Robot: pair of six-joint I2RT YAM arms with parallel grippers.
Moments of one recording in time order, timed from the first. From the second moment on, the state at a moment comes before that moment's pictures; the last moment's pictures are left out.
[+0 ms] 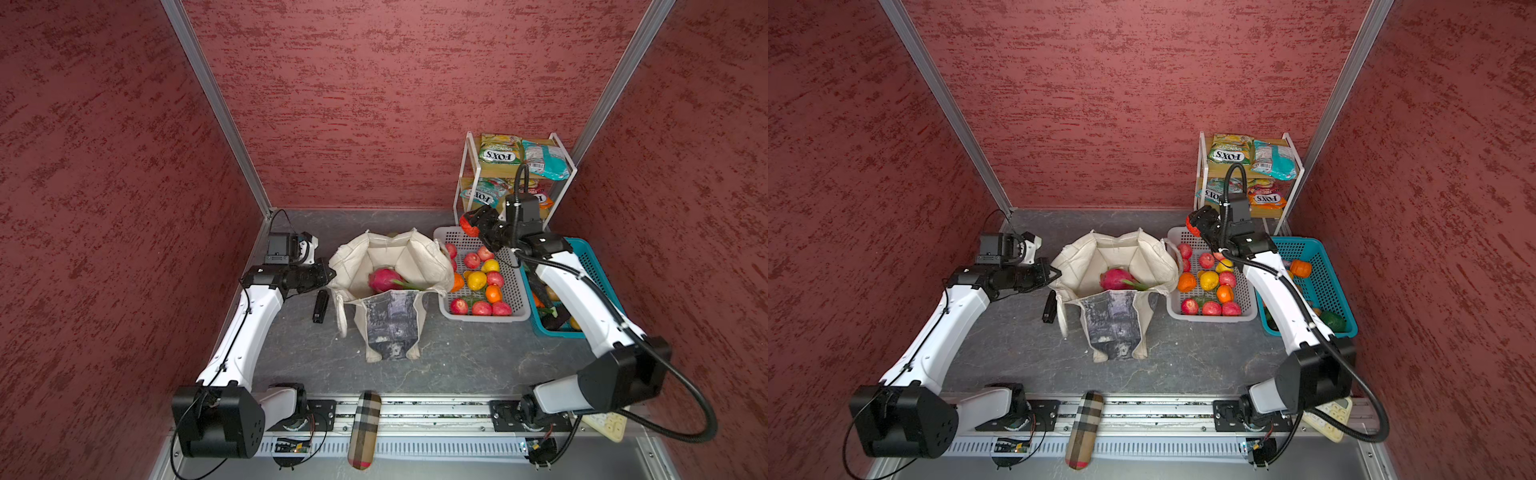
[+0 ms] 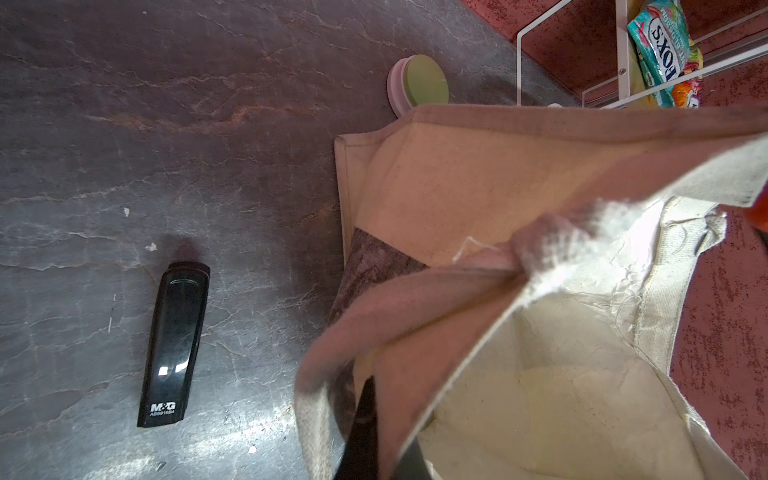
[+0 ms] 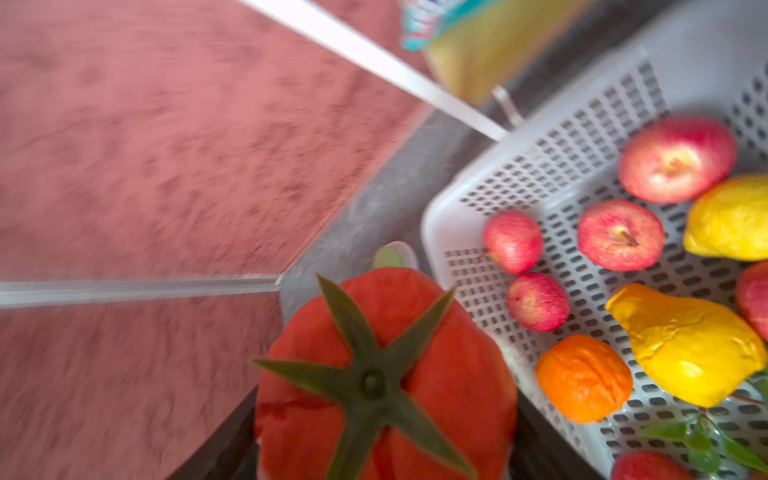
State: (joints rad) left arm -0.01 1.20 1.07 -0.78 0.47 -0.36; right arm 0.24 1.40 1.44 -0.55 -0.19 0.97
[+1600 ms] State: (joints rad) left arm -0.03 1.18 1.06 -0.78 0.45 -0.36; right arm 0.82 1.97 2.05 -1.09 -0.19 0.60
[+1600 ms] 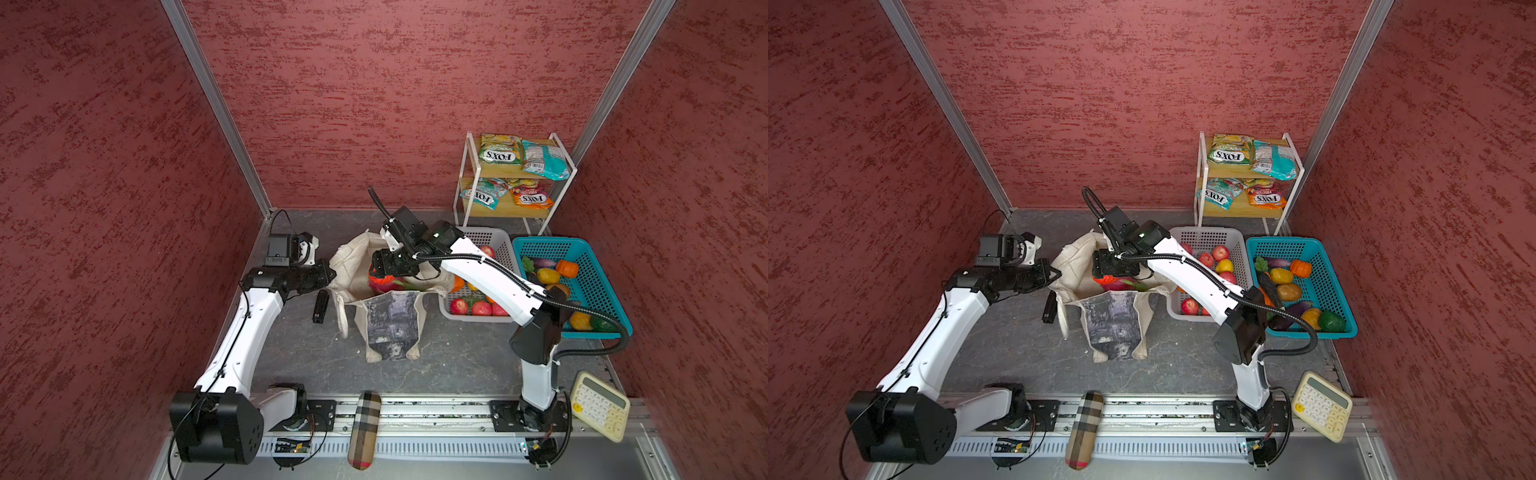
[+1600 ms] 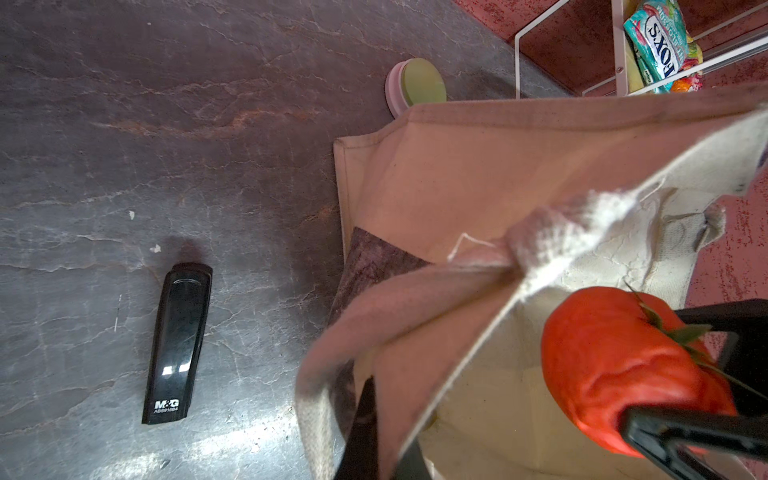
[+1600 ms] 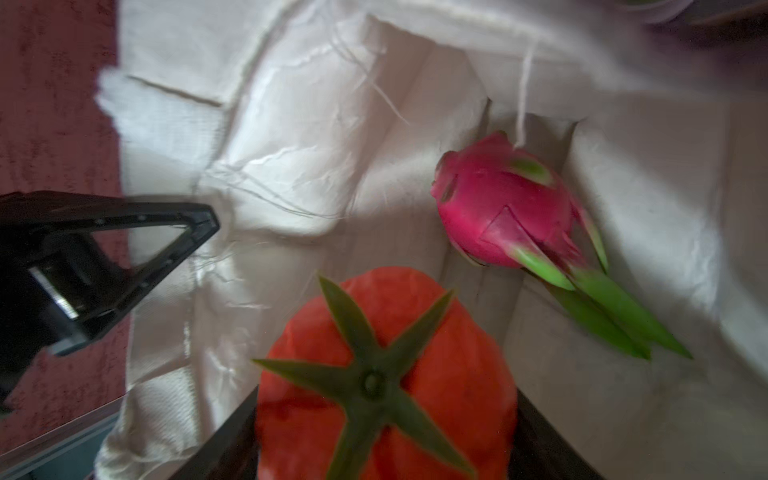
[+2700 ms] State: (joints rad) left arm -0.03 1.18 1.05 -0.78 0.44 -0.36; right arm 0.84 1.92 1.98 -0.99 0.06 0.49
